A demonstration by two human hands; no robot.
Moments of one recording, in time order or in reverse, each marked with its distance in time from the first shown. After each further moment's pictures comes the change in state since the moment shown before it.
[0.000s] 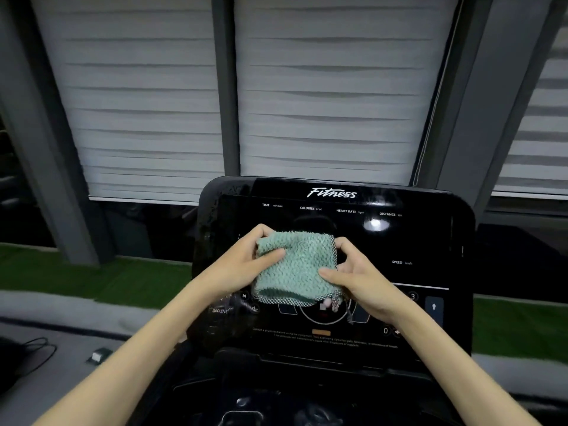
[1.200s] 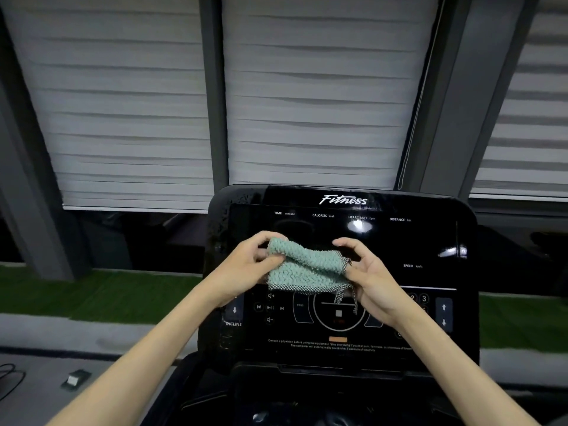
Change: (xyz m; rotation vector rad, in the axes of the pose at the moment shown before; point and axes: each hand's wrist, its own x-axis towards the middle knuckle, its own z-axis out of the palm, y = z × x) left_hand 0.004 -0.014 -0.032 -0.140 -0.055 -0.007; right_hand 0.020 0.016 0.013 0.127 0.250 -0.096
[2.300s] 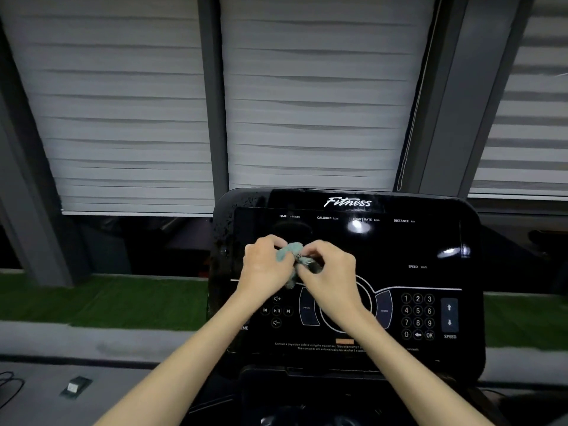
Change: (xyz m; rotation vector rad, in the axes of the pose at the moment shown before) left_hand 0.021 0.000 0.026 0.437 0.439 -0.160; right_hand 0.019 0.006 0.084 -0.830 0.429 -0.487
